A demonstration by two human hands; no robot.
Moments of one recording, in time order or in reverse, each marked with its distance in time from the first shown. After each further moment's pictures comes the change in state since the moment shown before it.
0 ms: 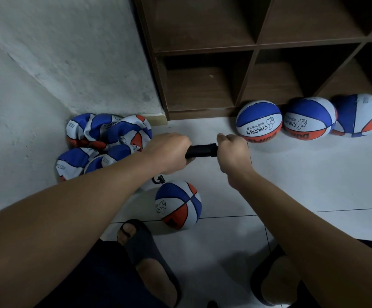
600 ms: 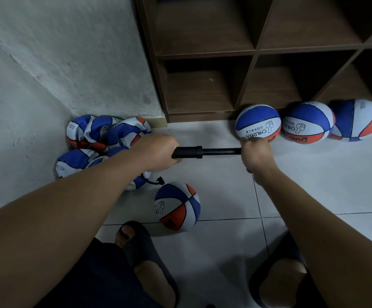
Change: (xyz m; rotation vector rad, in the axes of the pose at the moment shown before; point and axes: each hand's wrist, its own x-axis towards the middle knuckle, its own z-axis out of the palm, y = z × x) left_hand -0.003 -0.031 -0.003 -0.002 -0.067 -0.034; right_hand 0.030 0.015 -0.050 -0.151 0.077 0.016
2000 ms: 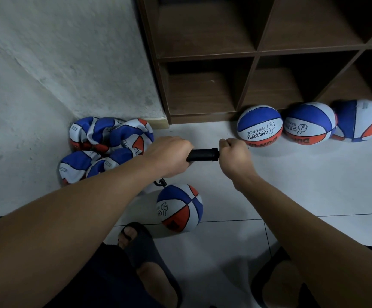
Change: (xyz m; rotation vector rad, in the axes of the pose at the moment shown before) left_hand -0.003 0.031 -0.003 0.080 0.112 0.067; right_hand -0.030 -0.016 0.043 0.020 -0.097 -0.114
